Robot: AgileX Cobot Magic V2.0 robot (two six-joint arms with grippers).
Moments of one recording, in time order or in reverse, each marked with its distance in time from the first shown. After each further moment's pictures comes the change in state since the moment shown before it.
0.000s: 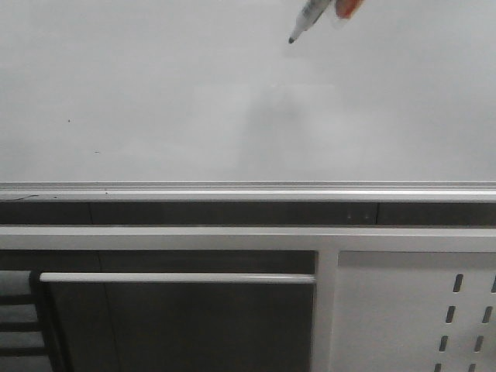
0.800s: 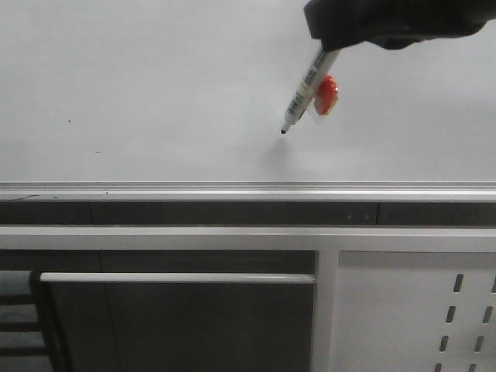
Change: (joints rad) left arm 0.000 0.000 0.000 -0.001 0.000 0.000; right arm -0.008 0.196 0.000 0.040 -0.026 0.000
